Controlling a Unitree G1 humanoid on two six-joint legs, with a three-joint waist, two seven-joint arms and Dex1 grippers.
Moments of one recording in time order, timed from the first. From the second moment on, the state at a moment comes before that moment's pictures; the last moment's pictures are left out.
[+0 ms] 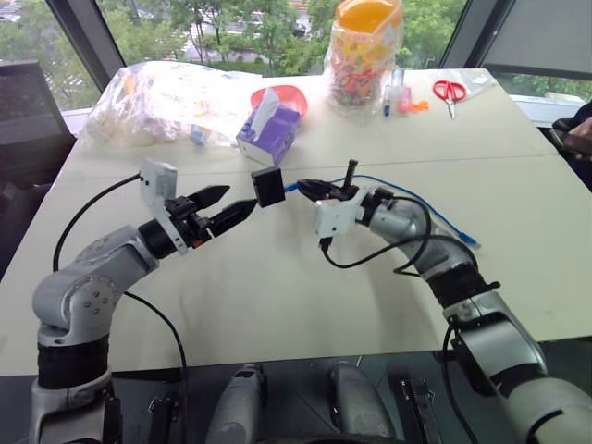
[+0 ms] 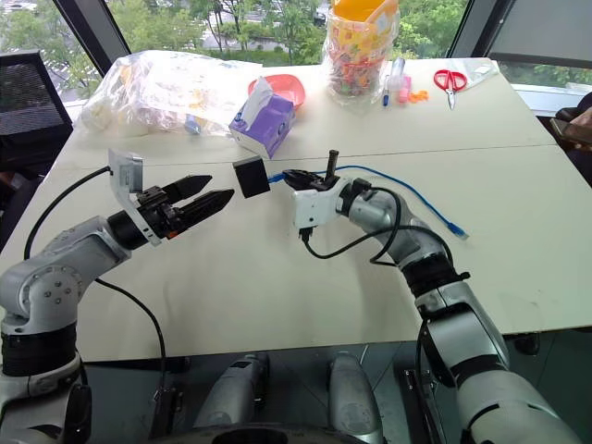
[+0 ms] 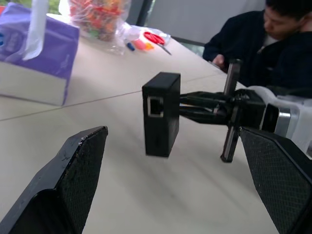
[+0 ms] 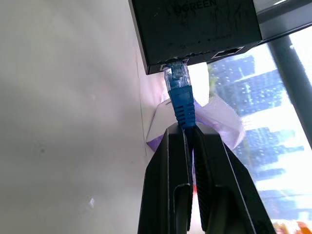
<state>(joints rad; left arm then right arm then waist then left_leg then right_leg) -0.33 0.56 0.24 -0.33 -0.91 0.86 -0.58 -0.71 -0.42 0.30 0.38 -0.59 -0.56 0.36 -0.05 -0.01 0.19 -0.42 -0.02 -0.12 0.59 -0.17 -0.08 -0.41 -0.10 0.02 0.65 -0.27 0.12</state>
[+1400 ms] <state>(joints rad) -0.37 0.59 0.13 -0.27 -0.75 0.77 -0.75 -0.68 -0.46 0.35 0.24 -0.45 -0.54 0.51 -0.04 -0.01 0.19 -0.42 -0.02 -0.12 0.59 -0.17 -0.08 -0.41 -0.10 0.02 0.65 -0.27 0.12</state>
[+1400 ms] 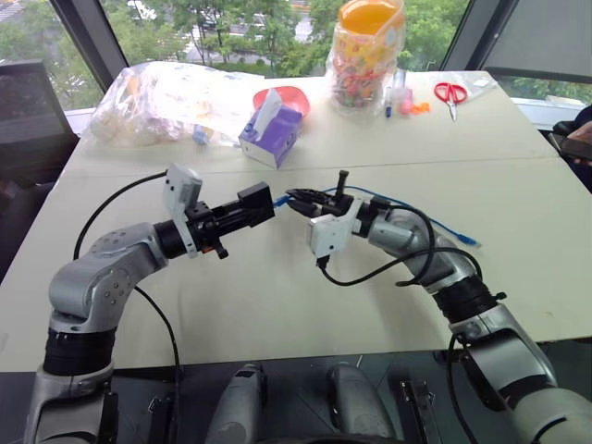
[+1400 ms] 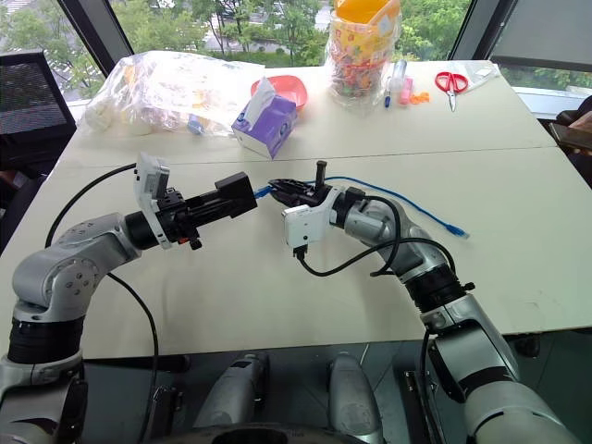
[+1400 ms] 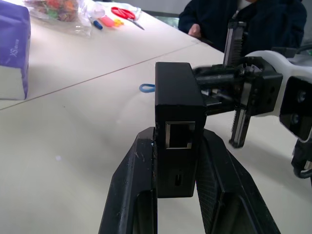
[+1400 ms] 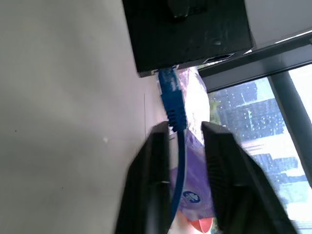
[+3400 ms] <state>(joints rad) -0.31 0.75 0.13 -0.28 -0.77 0.71 -1.06 -0.92 -0.41 0.35 0.25 0.31 0.51 1.41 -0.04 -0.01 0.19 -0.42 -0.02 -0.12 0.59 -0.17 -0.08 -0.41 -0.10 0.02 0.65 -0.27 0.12</state>
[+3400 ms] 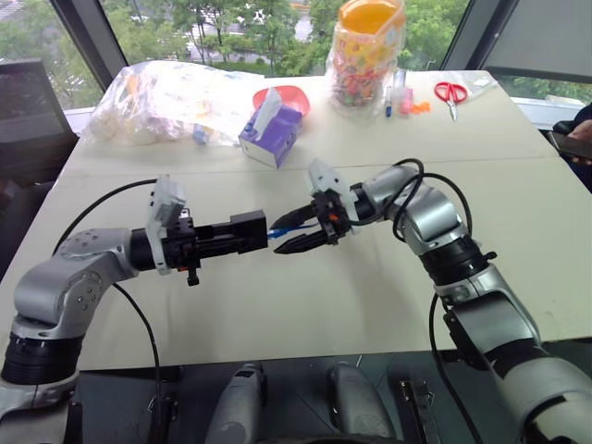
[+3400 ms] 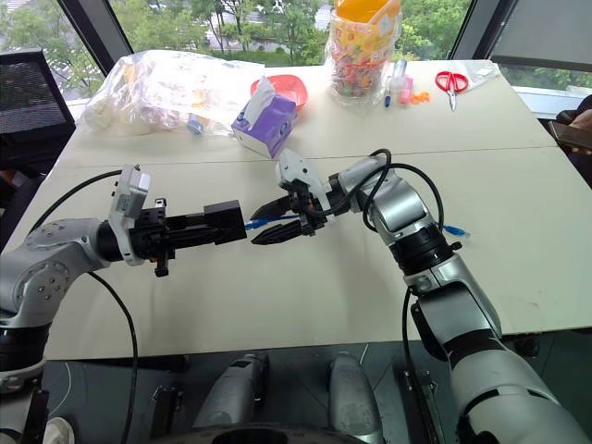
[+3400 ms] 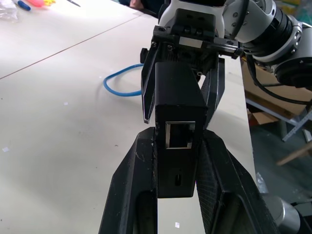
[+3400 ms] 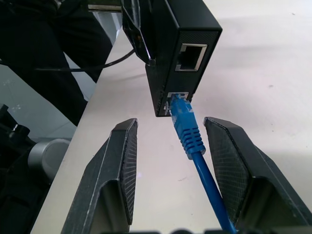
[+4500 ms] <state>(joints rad) -0.29 0.75 0.13 -0.30 -0.75 0.67 -1.07 -0.96 -0.39 0.35 0.29 0.32 0.60 1.45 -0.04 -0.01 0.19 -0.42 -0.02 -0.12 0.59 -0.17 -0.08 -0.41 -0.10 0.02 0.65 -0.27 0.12</state>
